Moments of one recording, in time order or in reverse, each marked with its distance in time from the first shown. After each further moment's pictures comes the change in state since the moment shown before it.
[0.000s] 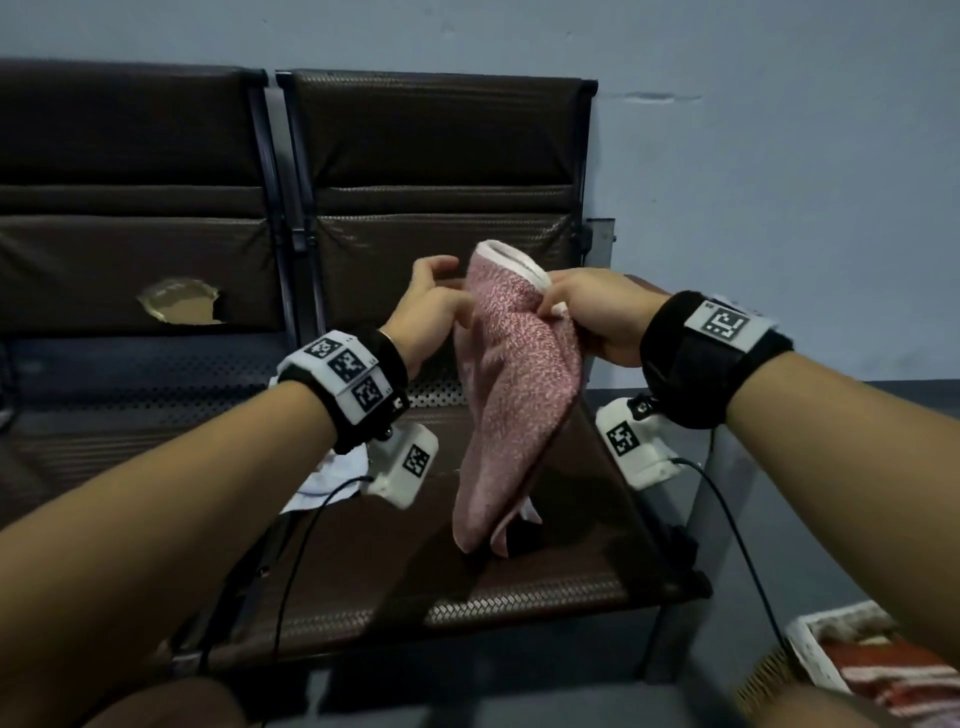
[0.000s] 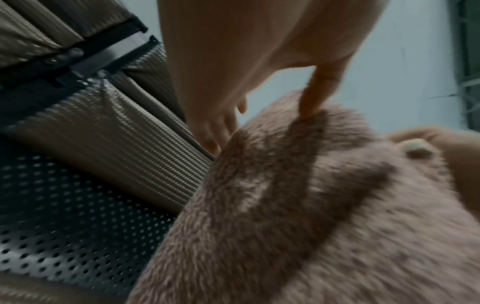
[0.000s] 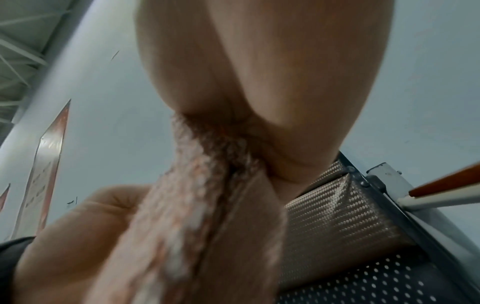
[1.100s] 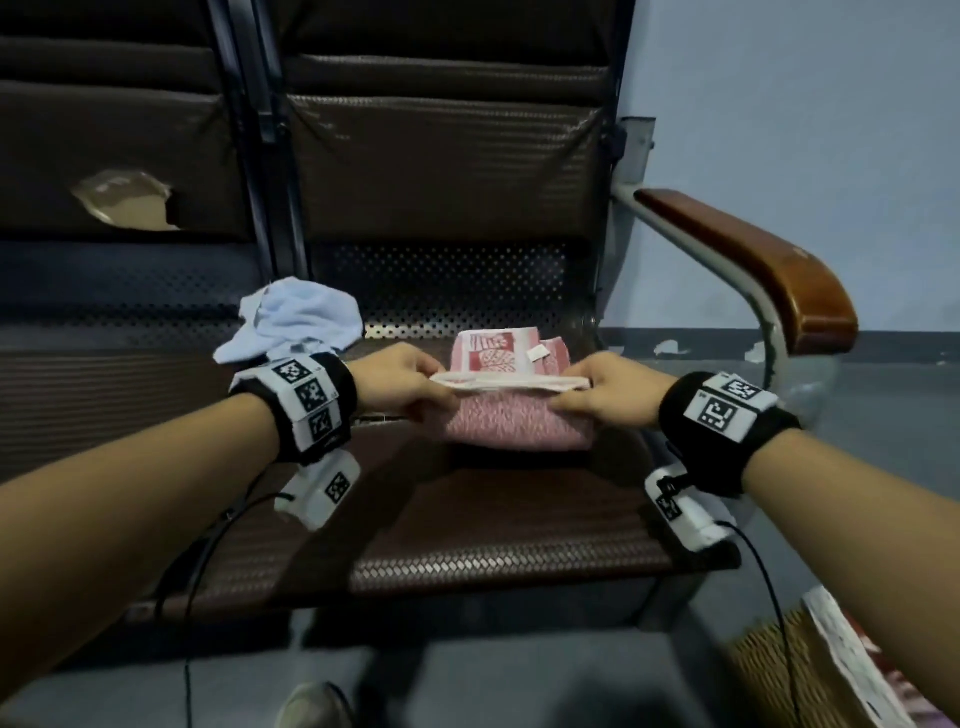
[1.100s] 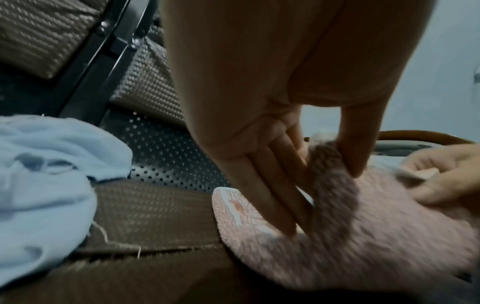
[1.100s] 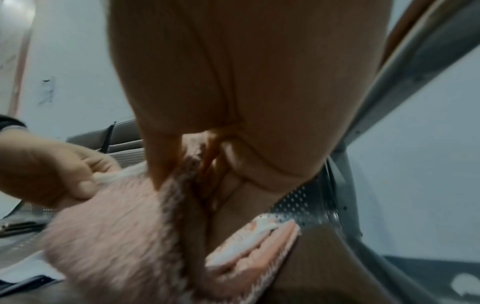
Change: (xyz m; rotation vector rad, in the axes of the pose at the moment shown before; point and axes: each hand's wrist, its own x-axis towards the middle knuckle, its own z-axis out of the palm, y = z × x) left_hand 0.004 -0.165 -0.039 0.484 -0.453 -0.381; right_hand 0.032 0.171 0.001 -0.653 -0.194 0.003
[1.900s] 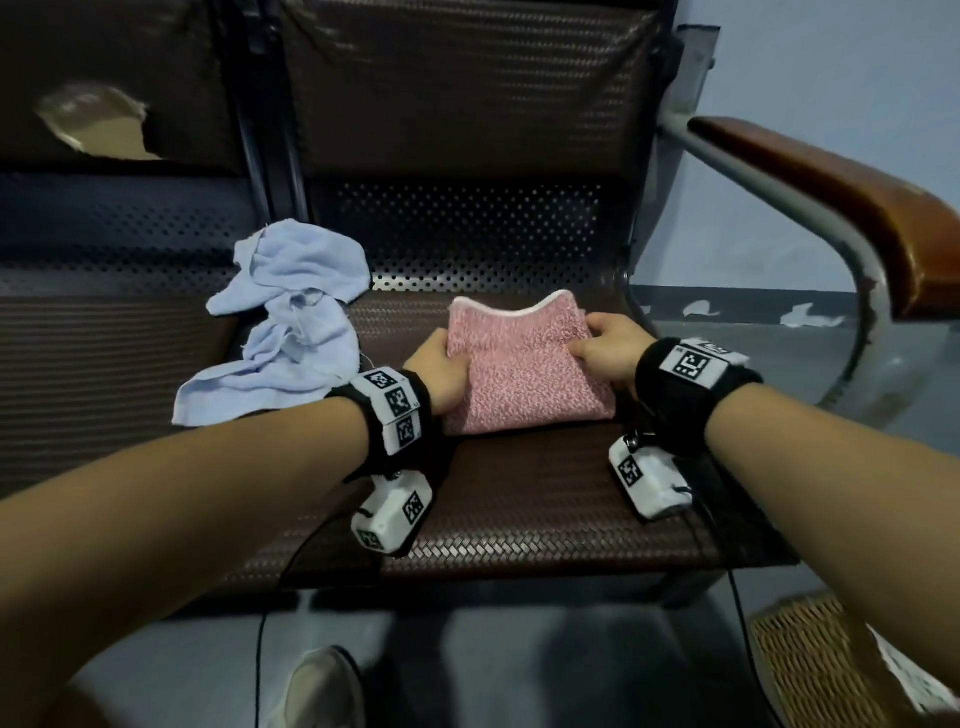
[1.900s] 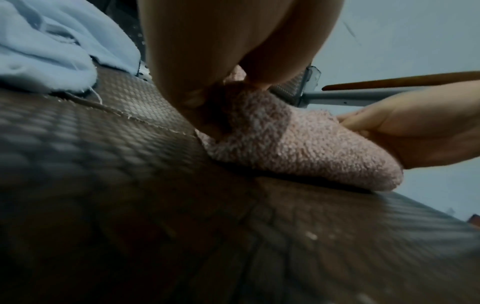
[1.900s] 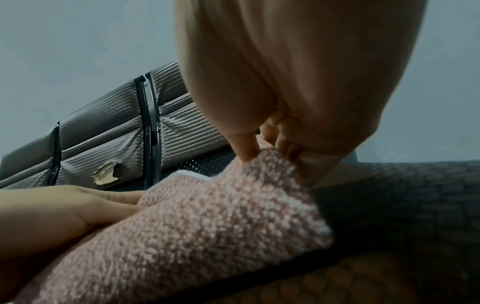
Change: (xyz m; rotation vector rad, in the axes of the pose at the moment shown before) left_hand 0.065 -0.063 0.057 -0.052 0.446 -0.113; right_hand 0.079 0.025 0.042 0.399 0.197 0.292
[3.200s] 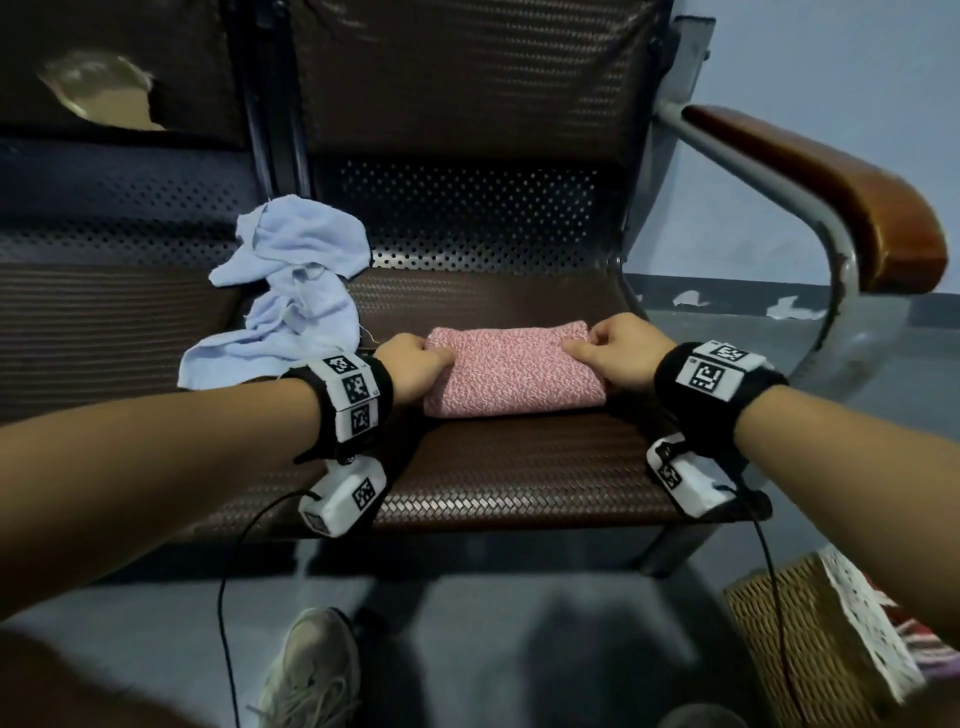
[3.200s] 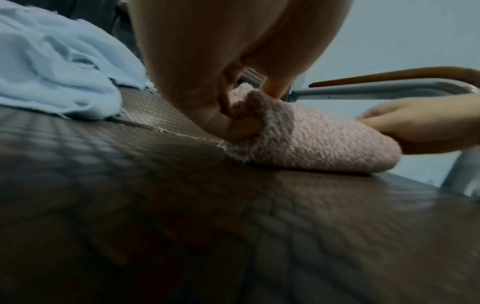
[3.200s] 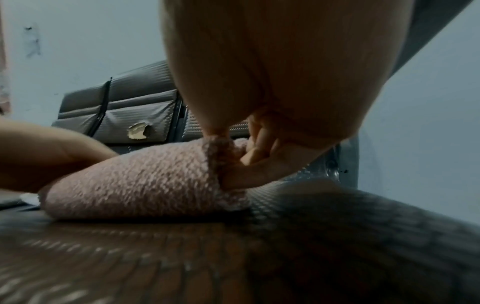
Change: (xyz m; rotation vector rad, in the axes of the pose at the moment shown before) left_hand -0.036 -0.011 -0.027 0.176 -0.038 -0.063; right_hand -0.035 0.021 -0.017 -0.508 -0.021 -0.120
